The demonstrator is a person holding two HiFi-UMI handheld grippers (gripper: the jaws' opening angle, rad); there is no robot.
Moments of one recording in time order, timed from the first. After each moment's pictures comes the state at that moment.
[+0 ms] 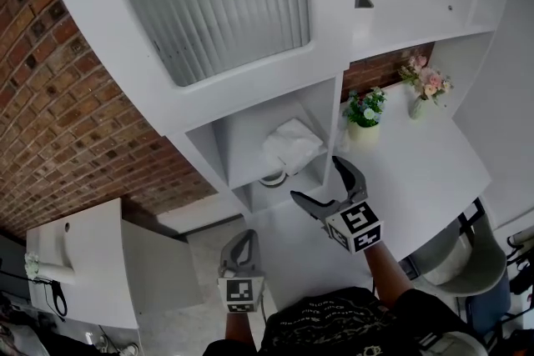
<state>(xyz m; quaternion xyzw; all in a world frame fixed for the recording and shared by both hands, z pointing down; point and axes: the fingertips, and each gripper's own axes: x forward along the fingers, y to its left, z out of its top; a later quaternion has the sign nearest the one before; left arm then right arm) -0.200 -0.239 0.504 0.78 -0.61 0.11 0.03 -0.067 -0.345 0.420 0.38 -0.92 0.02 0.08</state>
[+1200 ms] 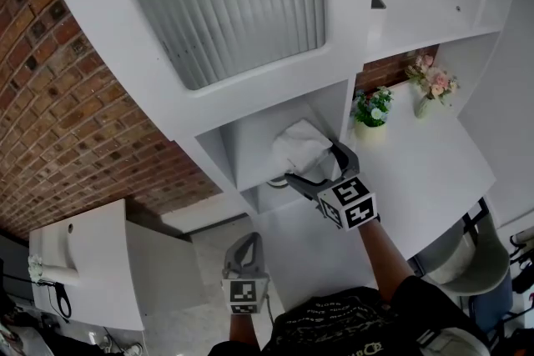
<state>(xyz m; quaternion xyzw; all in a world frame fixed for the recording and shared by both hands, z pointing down) -0.216 -0.239 0.515 0.79 -0.61 0.12 0.04 -0.101 -0.393 0.417 0.38 -0.92 0.04 0.10</state>
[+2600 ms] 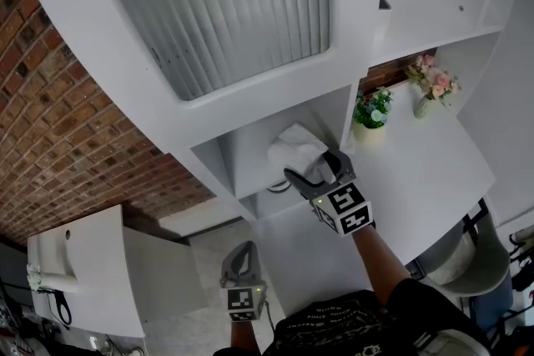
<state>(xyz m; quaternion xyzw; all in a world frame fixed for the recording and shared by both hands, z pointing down) -0.234 -0.238 0.538 0.77 -0.62 0.13 0.07 -0.111 -0.405 0.417 0.38 -0.92 0.01 0.09</state>
